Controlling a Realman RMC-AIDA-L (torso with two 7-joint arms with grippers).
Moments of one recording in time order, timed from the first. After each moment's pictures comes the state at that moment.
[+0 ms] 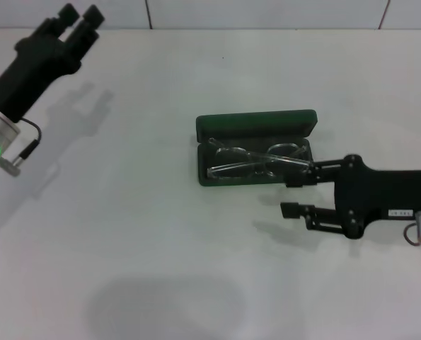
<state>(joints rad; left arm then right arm) -0.61 -2.00 2.34 -0.02 -0.54 1.42 -0.87 0.42 1.98 -1.33 -0.67 -1.45 -1.49 1.18</state>
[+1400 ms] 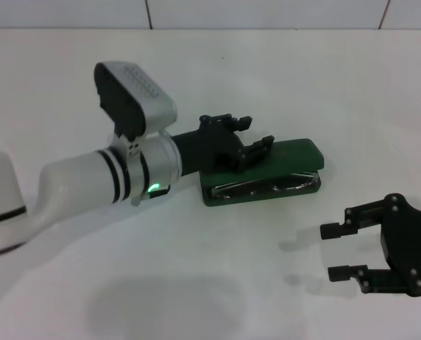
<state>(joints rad) -0.76 -2.09 2.31 0.25 0.11 0.77 -0.81 0.40 1.93 -1.19 -0.66 -1.60 -1.81 0.99</state>
